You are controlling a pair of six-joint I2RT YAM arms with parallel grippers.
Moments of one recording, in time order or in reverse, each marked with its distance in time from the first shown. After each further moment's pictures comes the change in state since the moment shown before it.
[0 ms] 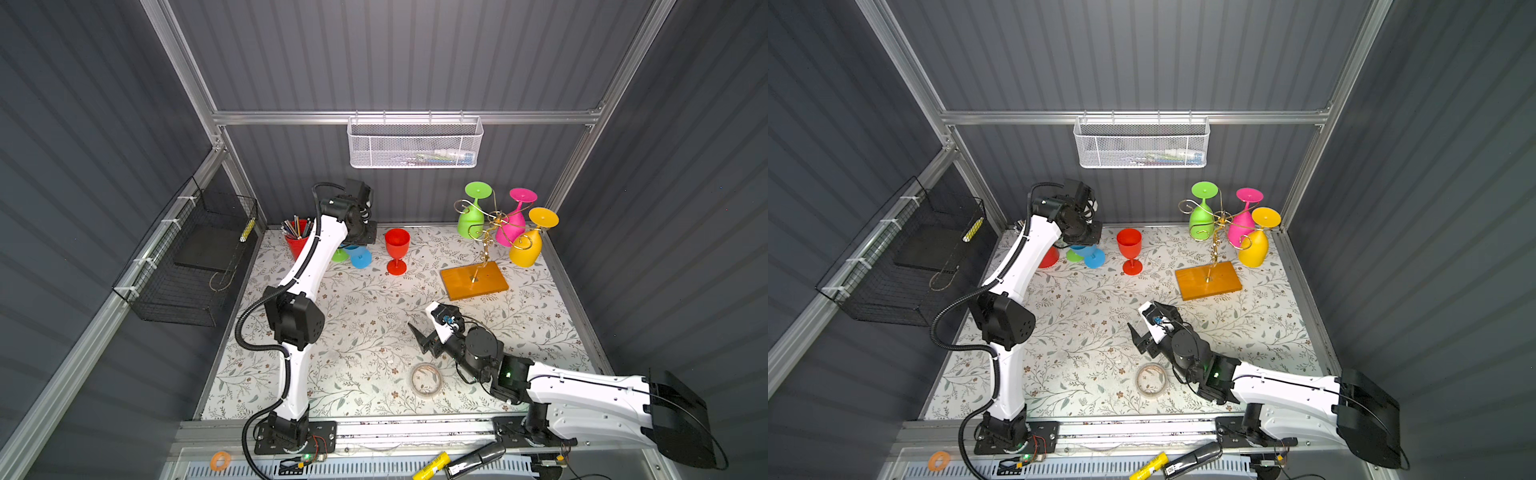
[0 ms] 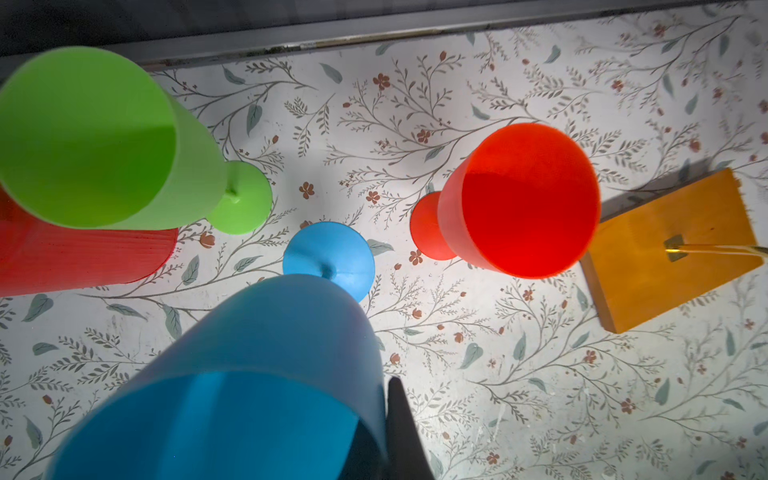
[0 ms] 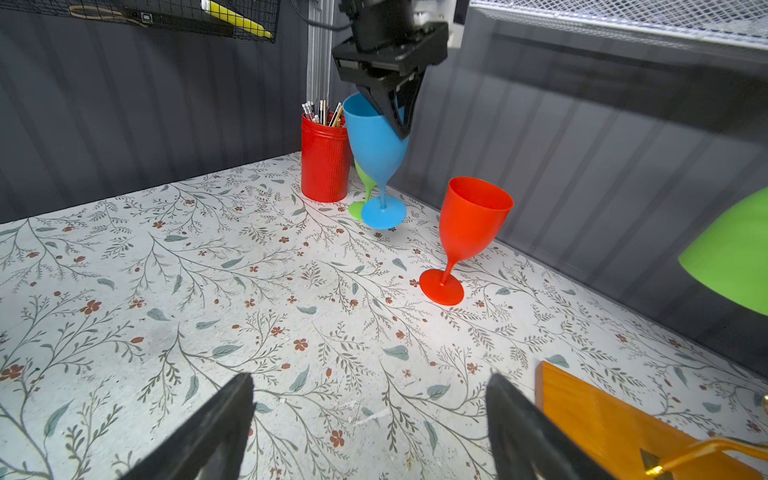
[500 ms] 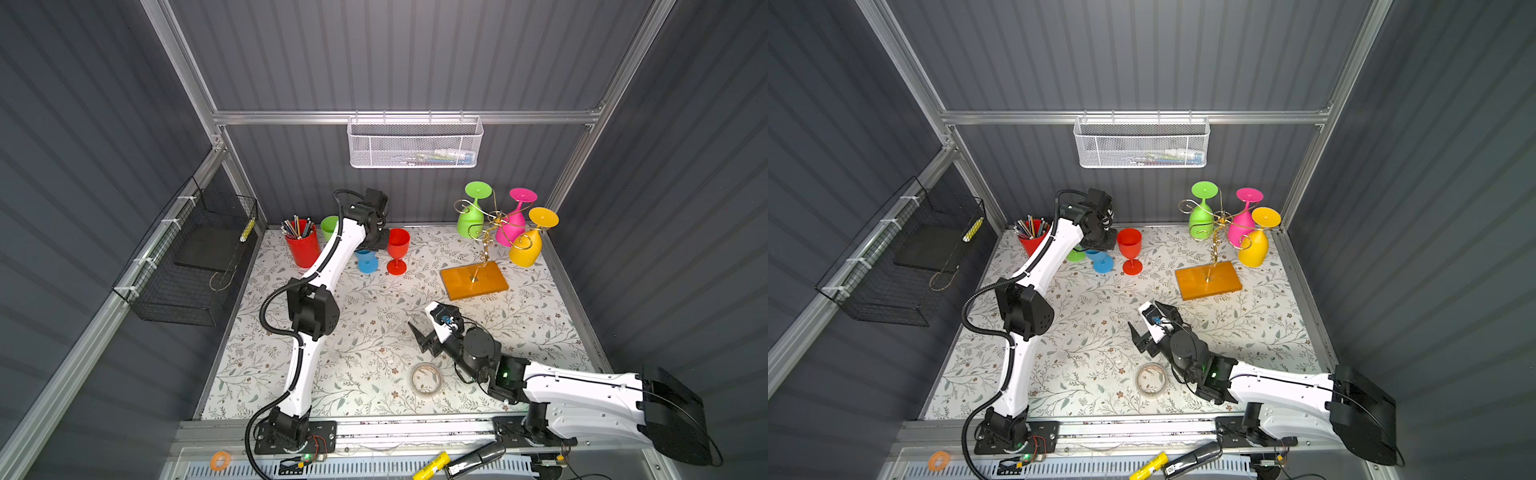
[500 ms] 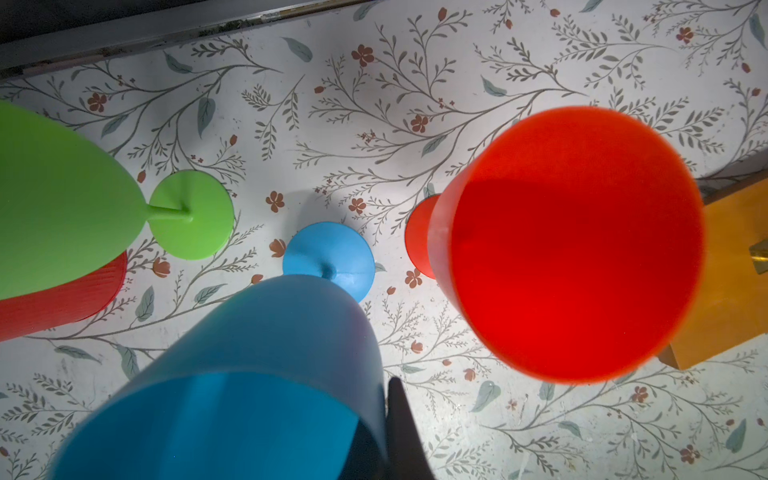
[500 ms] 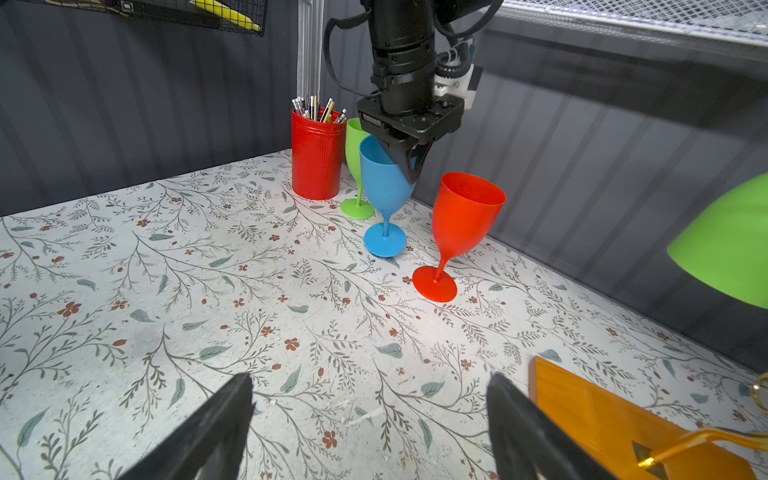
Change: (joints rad) left arm -0.034 0.168 0.100 0.021 -0.048 0.008; right arm 0.000 0.035 -0.011 0.040 0.024 -0.006
